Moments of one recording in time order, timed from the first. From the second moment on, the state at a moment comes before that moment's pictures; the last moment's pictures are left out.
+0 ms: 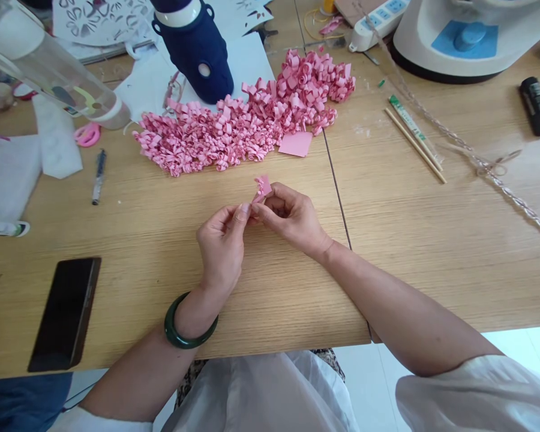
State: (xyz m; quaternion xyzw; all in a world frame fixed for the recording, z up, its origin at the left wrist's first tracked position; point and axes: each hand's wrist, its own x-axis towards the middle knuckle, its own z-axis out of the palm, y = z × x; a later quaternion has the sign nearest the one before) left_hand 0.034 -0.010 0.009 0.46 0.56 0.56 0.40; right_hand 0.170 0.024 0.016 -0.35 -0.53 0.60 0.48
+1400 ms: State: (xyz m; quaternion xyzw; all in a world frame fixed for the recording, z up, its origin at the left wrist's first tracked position) left_hand 0.035 -0.009 0.008 0.43 0.54 0.57 0.45; right_hand 0.172 0.025 0.012 -0.42 -0.54 0.56 0.48
